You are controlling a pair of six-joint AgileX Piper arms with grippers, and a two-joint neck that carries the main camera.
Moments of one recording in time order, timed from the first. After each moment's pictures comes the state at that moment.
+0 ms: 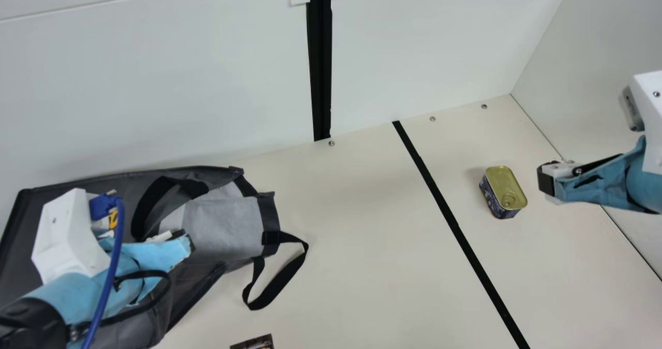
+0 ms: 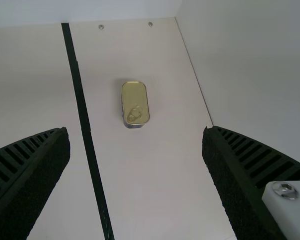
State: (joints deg) left arm -31.1 81.0 -72.7 -4.5 41.2 -31.1; right arm -31.3 63.9 -85.3 2.7 70.0 -21.4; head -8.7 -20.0
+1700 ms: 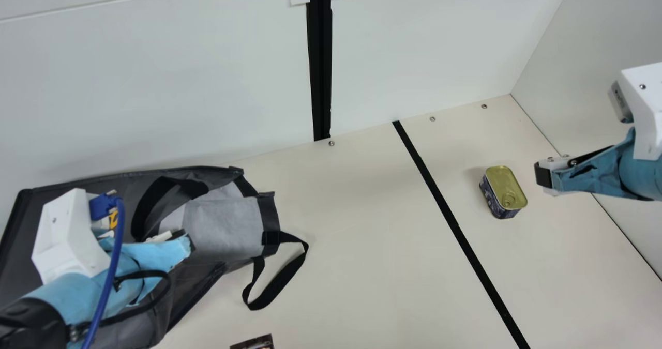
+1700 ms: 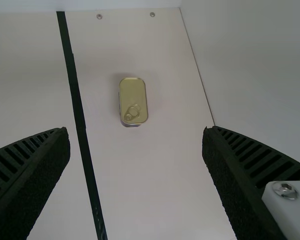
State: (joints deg) left arm -31.1 81.0 -72.7 -4.5 41.2 -31.1; right arm -31.7 69.7 -87.2 2.8 69.3 -23.5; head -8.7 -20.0
